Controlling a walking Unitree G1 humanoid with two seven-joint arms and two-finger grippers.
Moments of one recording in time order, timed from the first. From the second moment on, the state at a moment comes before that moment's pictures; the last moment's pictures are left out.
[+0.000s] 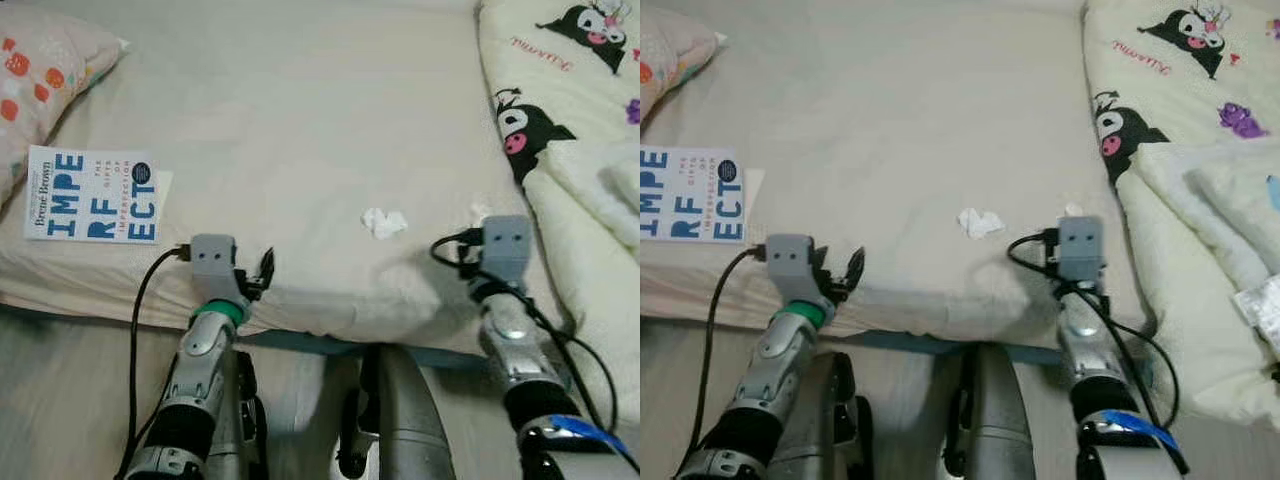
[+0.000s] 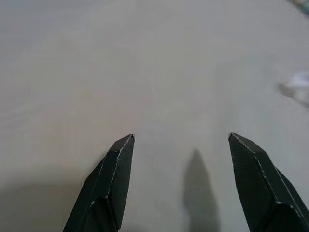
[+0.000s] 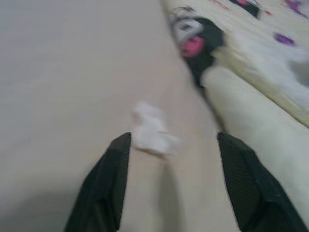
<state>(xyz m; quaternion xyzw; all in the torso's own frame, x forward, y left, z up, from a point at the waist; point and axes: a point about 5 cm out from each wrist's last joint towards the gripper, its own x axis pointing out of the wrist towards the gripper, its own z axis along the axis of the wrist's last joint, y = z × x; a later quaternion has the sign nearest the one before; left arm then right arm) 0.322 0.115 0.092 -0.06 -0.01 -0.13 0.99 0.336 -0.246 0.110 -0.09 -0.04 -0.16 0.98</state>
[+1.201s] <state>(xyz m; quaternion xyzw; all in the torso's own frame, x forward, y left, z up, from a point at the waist) 0.280 0.116 0.192 0.02 -0.17 -0.24 0.95 0.365 -0.294 0.173 0.01 -0.08 -0.11 0.99</state>
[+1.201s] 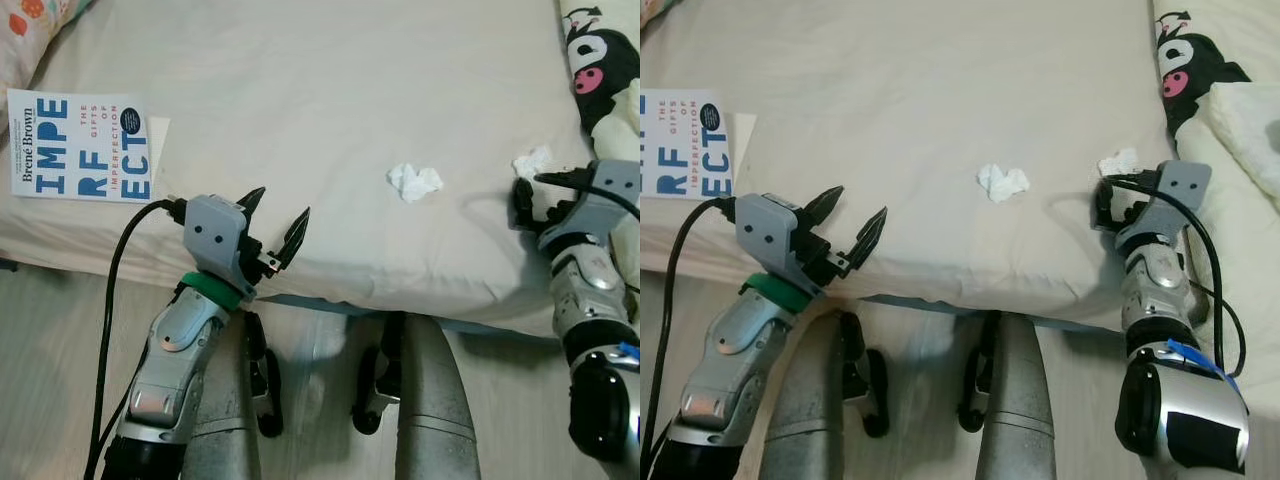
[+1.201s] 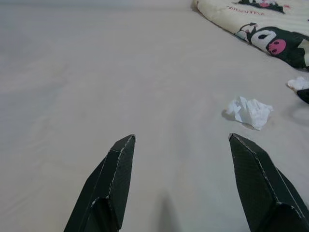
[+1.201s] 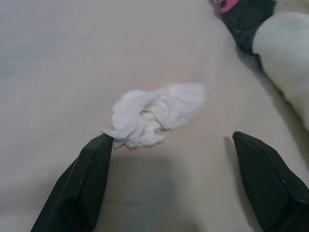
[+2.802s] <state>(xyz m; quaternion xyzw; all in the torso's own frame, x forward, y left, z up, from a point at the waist) 0.273 0.115 0.195 0.02 -0.13 -0.26 0.96 0.370 -0.295 0.184 -0.02 -0.06 -0.09 0.99</state>
